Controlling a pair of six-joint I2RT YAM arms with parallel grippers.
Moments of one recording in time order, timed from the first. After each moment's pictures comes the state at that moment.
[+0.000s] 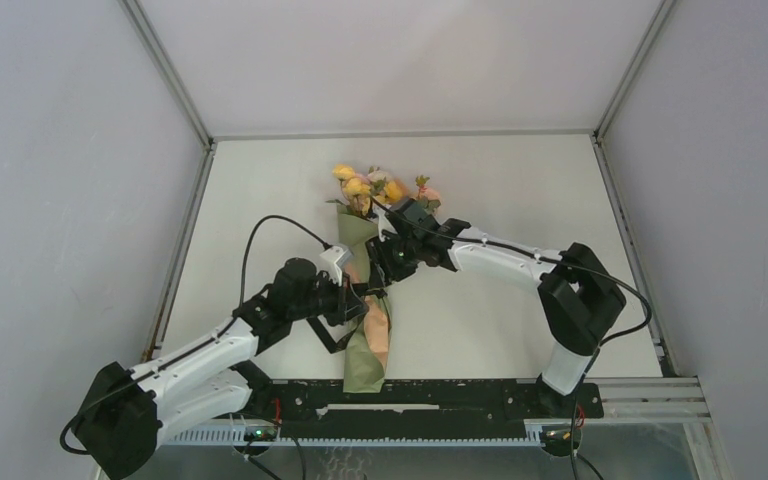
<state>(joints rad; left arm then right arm) -0.66 0.93 0.39 -0.02 0.33 -0.38 0.82 1.72 1.22 -0.40 -0.33 0.35</state>
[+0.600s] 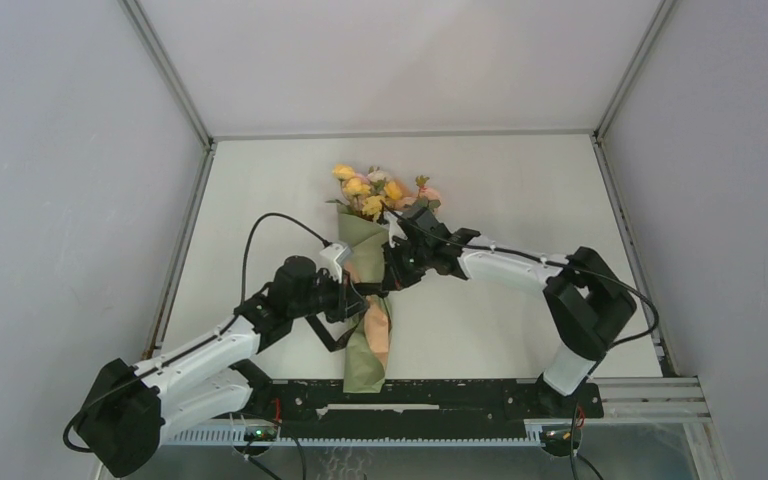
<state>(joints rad) -0.64 0.95 0.39 0.01 0.34 -0.38 0.79 1.72 1.11 -0.31 -0.36 0.36</state>
